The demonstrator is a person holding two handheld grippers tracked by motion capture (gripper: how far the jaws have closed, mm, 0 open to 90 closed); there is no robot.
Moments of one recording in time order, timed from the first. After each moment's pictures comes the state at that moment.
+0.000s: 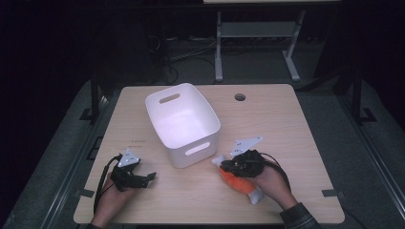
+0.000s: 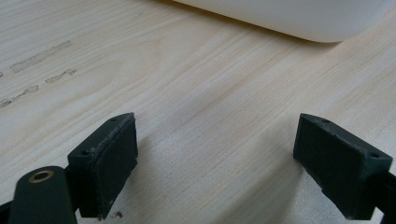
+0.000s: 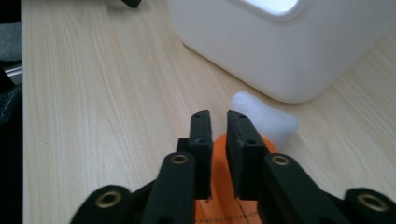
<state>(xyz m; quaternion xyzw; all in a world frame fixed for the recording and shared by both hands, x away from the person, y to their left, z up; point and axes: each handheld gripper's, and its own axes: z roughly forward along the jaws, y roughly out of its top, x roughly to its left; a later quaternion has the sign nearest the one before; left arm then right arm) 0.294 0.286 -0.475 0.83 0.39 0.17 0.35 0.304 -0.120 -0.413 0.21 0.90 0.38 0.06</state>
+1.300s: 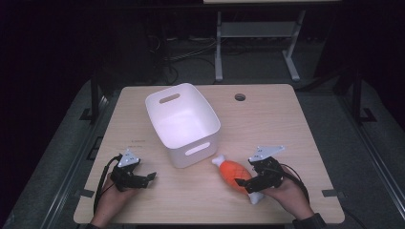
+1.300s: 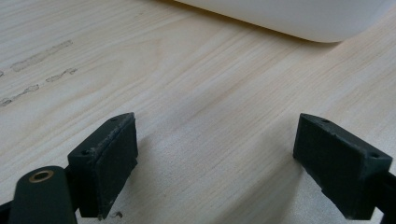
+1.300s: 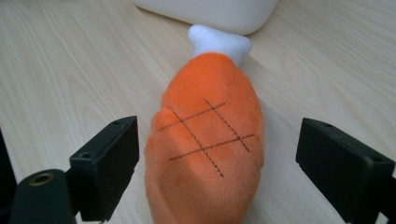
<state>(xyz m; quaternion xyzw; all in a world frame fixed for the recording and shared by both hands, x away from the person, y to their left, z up) 0.294 0.285 -0.475 0.83 0.39 0.17 0.35 0.276 -0.163 -0.421 0.32 0.87 0.36 0.09</state>
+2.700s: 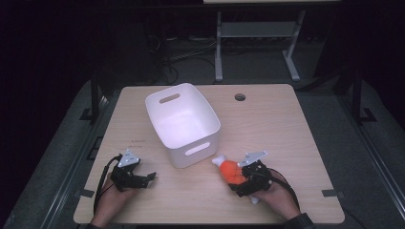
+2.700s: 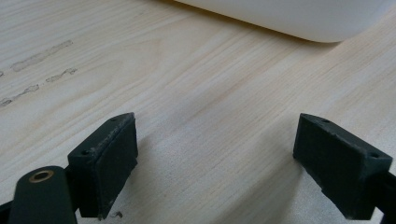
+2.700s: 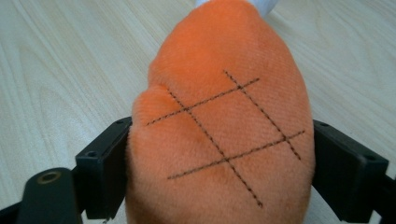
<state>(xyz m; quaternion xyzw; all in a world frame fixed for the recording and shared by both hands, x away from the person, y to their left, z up) 0.294 0.285 -0.475 0.83 0.39 0.17 0.35 0.282 -0.139 -0.459 0.33 0.89 0.31 0.08</state>
